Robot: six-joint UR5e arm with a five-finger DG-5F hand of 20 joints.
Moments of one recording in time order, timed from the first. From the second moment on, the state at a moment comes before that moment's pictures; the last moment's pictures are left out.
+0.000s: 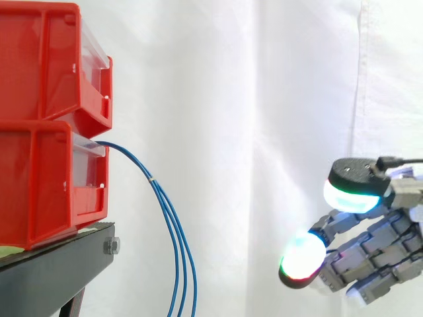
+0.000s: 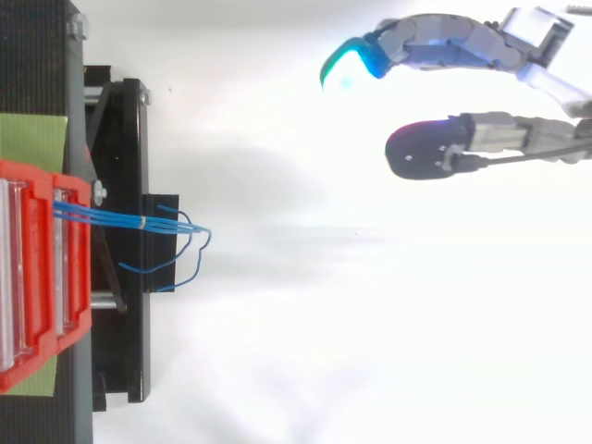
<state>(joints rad) 0.21 -2.09 -1.52 -2.87 -0.93 -0.31</state>
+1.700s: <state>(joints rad) 0.22 -2.29 -1.33 -2.67 -0.91 -0.42</state>
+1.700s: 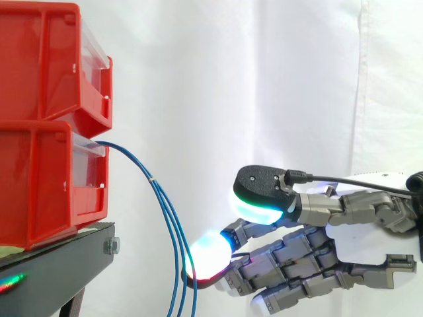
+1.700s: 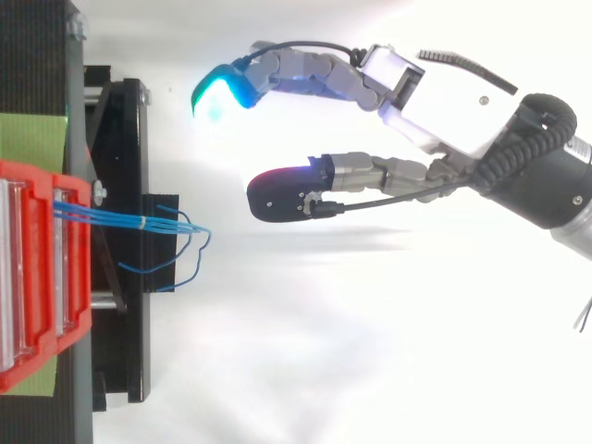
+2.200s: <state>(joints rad) 0.24 -2.32 -1.29 -2.64 -0.93 -0.43</state>
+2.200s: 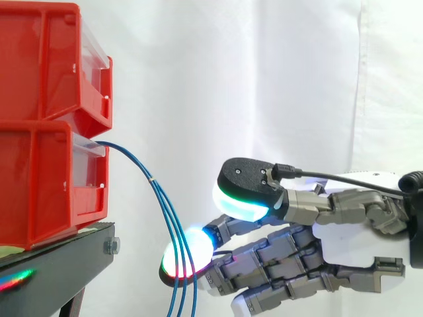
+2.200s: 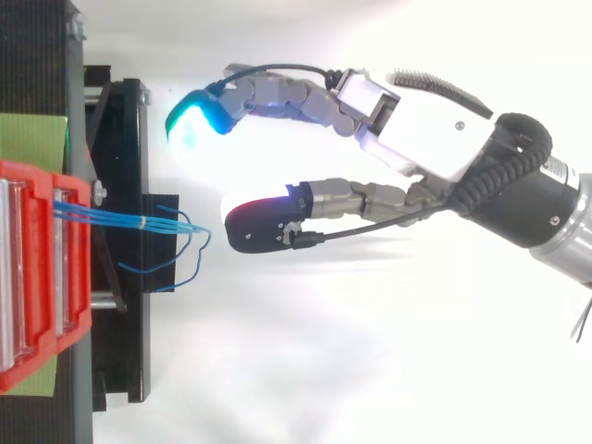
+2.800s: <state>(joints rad) 0.24 -2.32 -1.27 -2.65 -0.93 -0.45</state>
